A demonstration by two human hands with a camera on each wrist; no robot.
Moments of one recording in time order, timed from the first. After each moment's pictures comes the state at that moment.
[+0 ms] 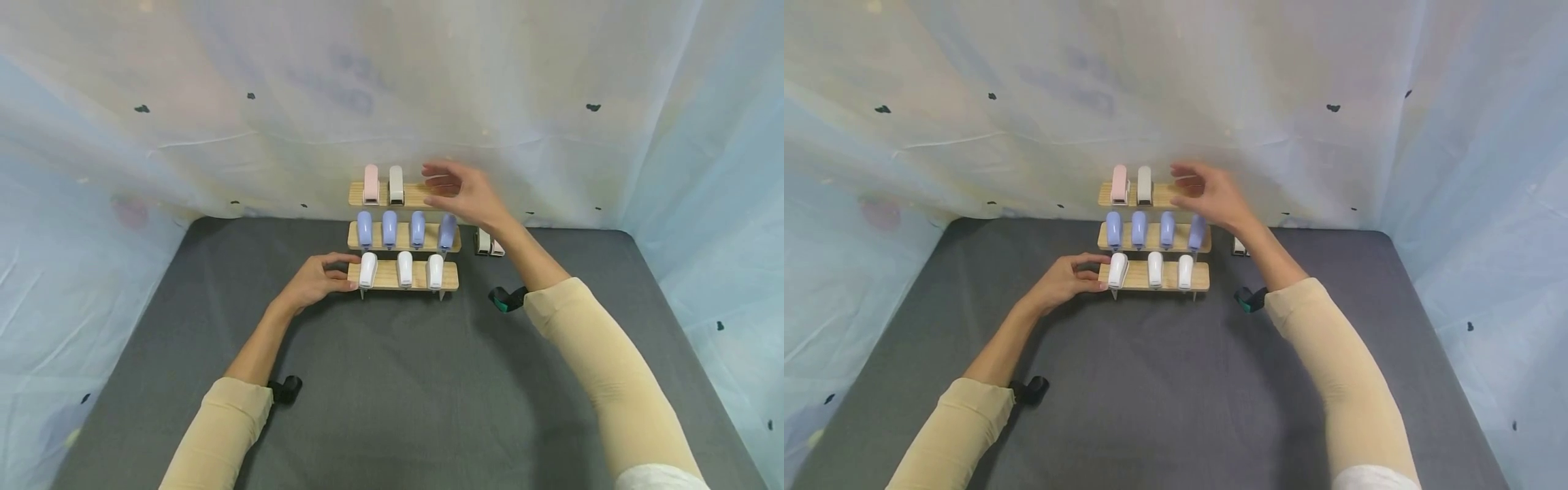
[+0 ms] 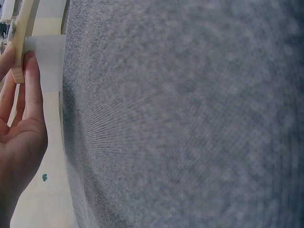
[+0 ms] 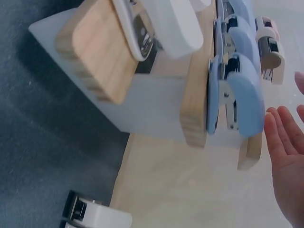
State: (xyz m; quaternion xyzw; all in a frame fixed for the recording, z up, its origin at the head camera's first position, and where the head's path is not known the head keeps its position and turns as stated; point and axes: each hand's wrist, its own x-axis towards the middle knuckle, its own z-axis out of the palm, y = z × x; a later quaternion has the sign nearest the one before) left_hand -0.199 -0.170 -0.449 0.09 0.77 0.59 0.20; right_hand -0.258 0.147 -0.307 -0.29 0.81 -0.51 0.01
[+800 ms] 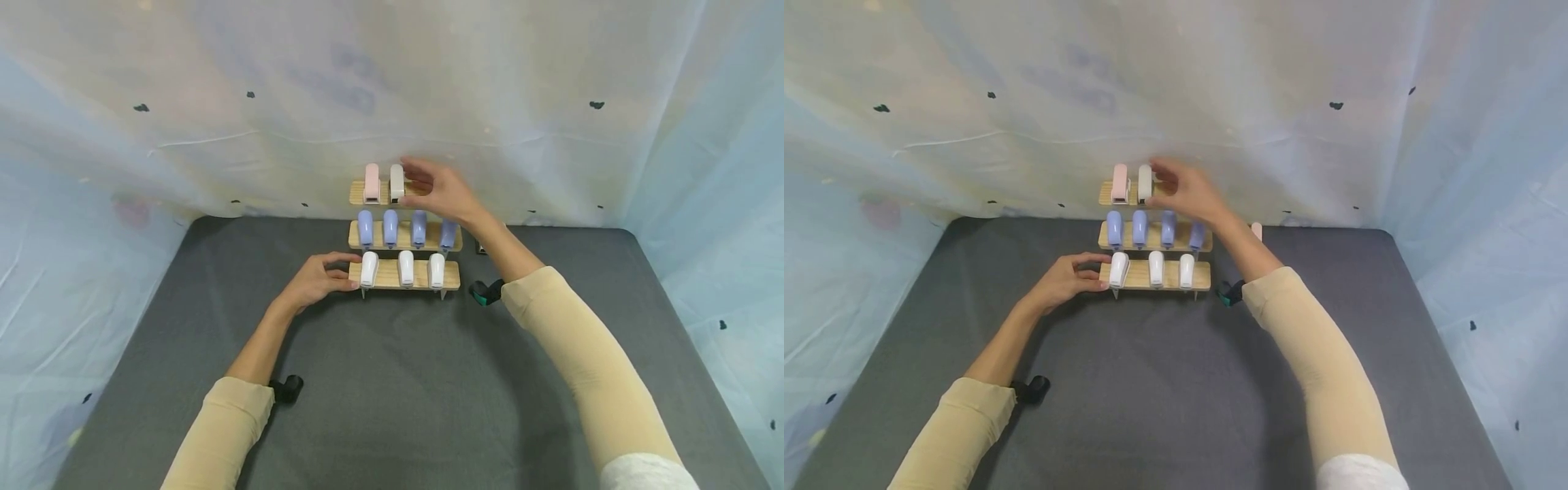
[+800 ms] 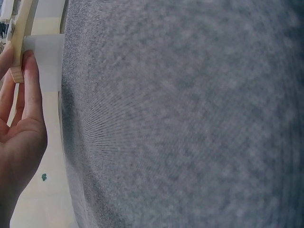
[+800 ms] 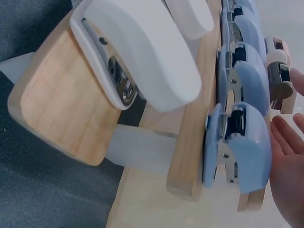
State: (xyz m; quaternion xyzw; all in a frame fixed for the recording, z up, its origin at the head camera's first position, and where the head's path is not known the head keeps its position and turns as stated) left_hand -0.201 -0.168 -0.448 0.09 0.77 0.60 0.20; right_hand -0.292 0.120 -0.331 -0.29 0.82 -0.49 0.05
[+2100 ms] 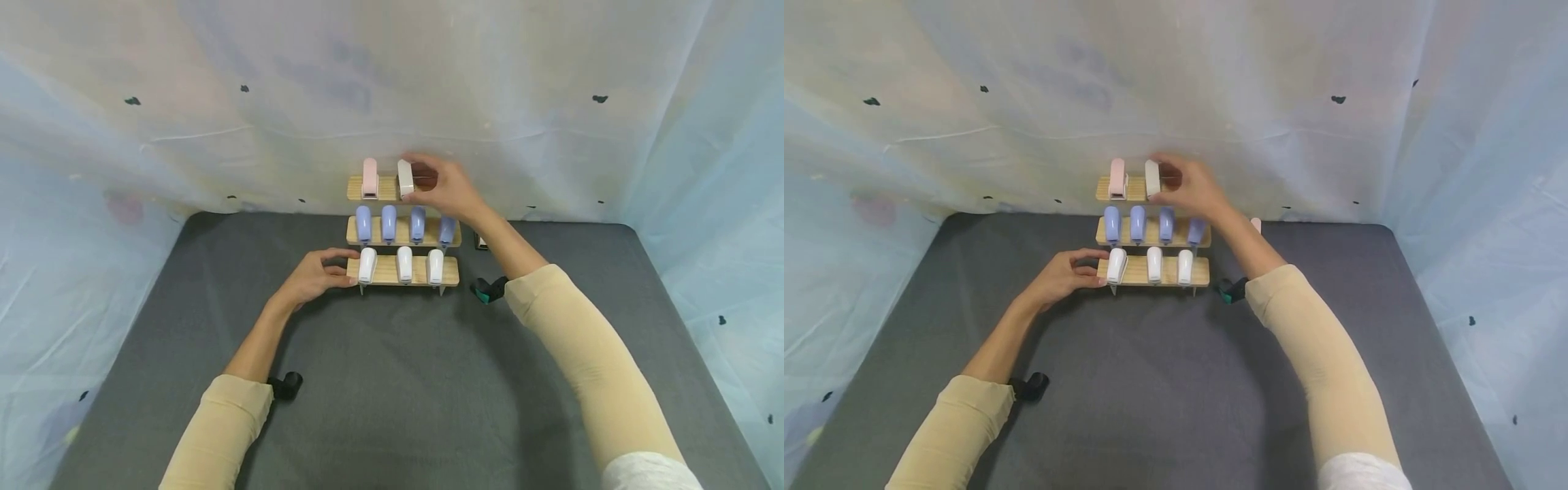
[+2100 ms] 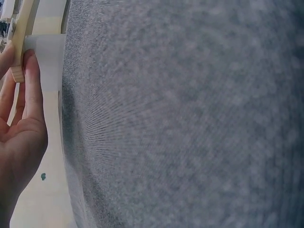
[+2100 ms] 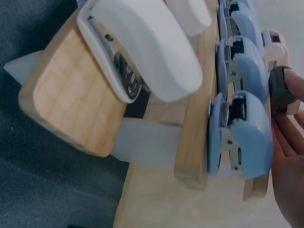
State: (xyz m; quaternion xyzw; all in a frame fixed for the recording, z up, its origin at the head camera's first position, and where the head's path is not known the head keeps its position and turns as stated) left_hand -0.200 -0.170 -0.446 0.09 0.77 0.60 0.20; right_hand -0.289 0.125 -0.329 -0.26 0.86 -0.44 0.01
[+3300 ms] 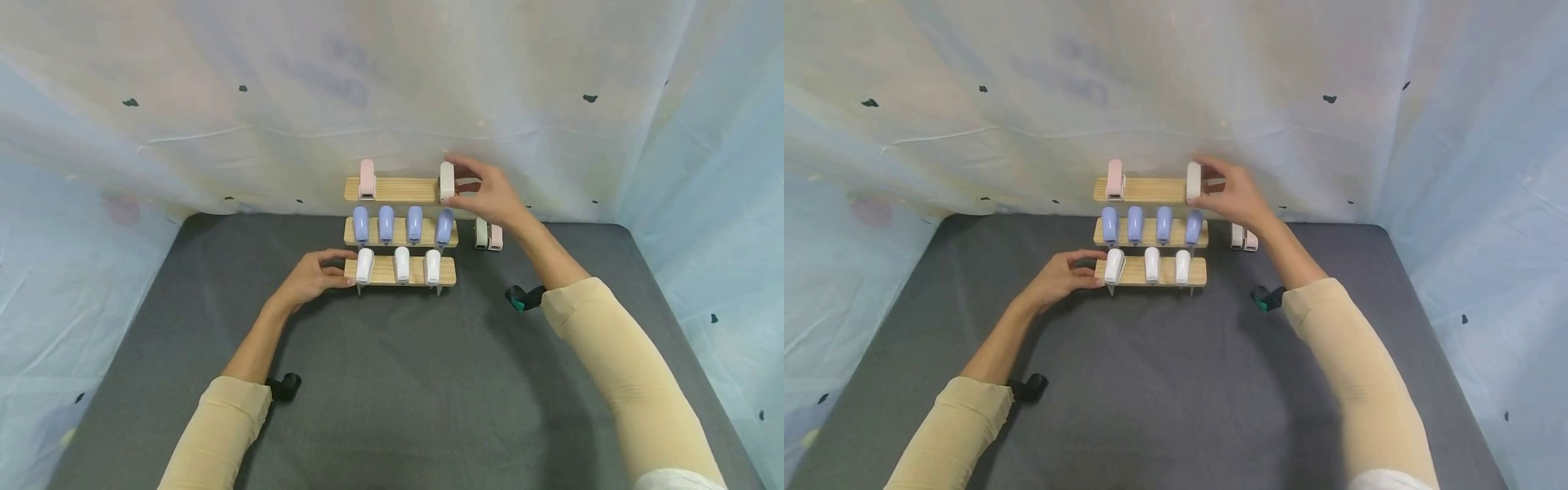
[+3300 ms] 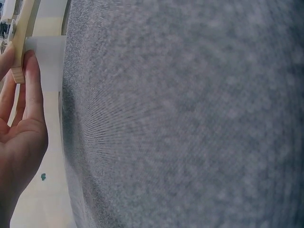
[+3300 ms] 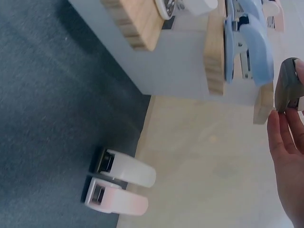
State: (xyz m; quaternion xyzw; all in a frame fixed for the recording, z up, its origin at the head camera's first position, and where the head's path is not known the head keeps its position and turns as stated) left_hand -0.198 -0.171 -0.448 0.09 0.77 0.60 0.19; right_hand -0.254 0.177 -0.307 -0.23 0.84 -0.49 0.01
